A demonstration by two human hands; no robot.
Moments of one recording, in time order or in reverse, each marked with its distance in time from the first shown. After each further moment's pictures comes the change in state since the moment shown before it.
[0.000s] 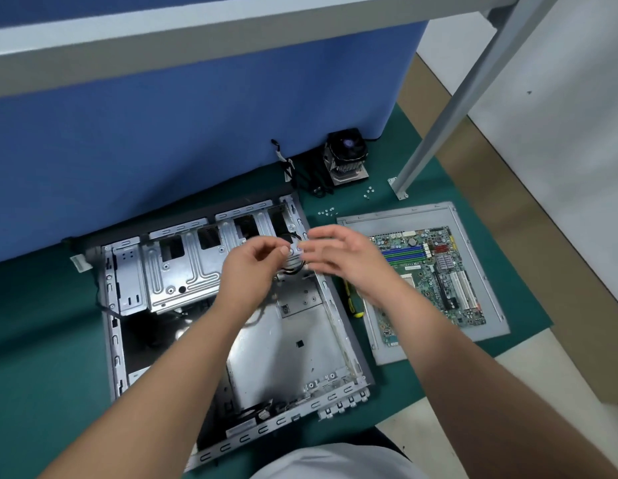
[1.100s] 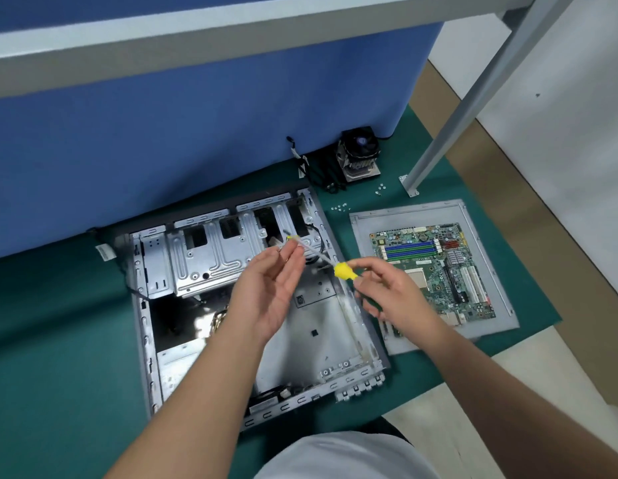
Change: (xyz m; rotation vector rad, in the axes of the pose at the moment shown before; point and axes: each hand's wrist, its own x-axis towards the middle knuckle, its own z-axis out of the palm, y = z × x) left_hand -0.034 -0.008 -0.013 -1.135 -0.038 -0.453; right_hand -0.077 0.027 -0.005 -0.256 0.064 -0.053
